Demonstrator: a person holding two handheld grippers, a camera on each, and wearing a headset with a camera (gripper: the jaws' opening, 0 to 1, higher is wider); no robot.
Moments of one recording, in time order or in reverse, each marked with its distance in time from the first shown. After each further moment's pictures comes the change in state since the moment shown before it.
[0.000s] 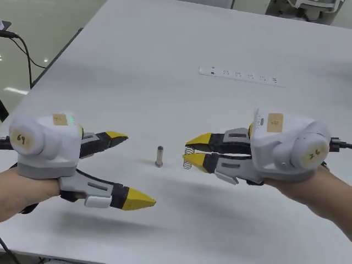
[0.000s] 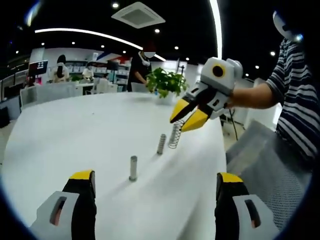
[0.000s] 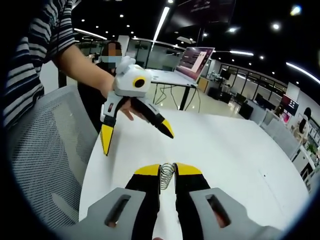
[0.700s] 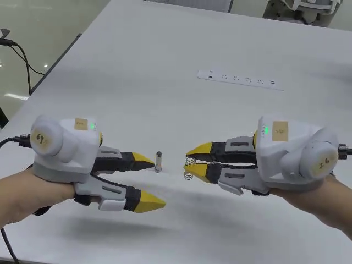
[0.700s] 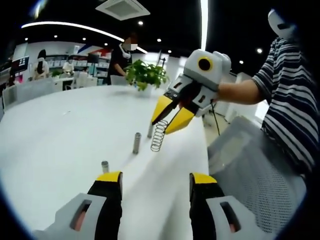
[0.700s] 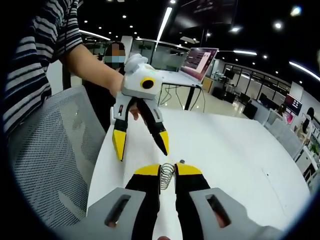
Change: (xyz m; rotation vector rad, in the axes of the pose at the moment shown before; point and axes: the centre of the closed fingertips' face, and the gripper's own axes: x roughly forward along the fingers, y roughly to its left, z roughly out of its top) left arm 0.012 -0.035 0.001 0.019 0.081 -0.174; right arm -0.012 0.013 -0.002 -0.002 0.005 0.043
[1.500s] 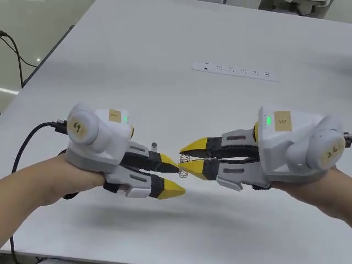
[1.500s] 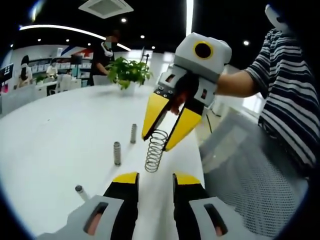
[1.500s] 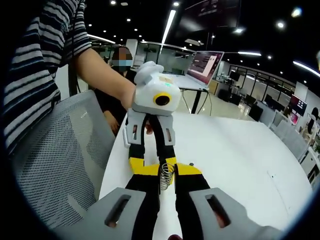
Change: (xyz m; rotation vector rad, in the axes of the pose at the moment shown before) left arm 0.045 -0.026 0.009 0.087 0.039 -0.126; right arm -0.009 0.017 0.009 0.004 -0.026 0.055
